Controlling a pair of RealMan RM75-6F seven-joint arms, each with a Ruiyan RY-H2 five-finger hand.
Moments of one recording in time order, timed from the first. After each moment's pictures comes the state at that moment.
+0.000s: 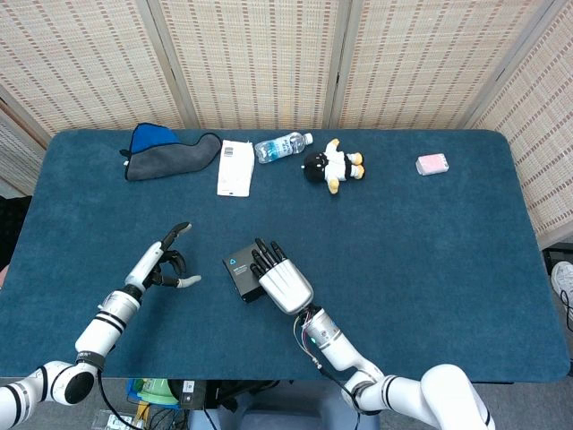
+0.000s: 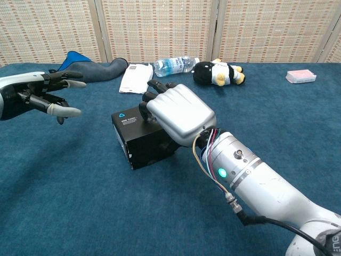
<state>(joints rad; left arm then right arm) -0.58 -1.38 -0.23 -1.49 1.25 0.81 -0.69 0.81 -2.16 0.12 -0.83 -1.52 1.26 -0.49</state>
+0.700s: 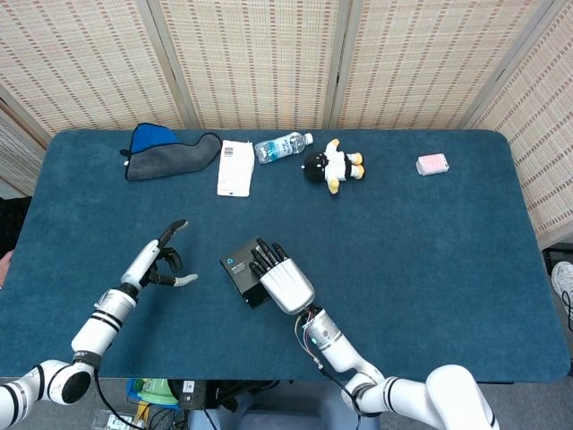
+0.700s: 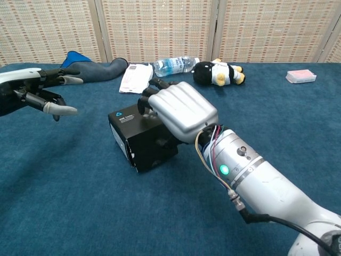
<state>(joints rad) -0.58 -1.37 -0.22 -1.47 1.26 0.84 -0.66 0.79 -2.11 0.16 -0.96 -1.51 1.25 -0.45</state>
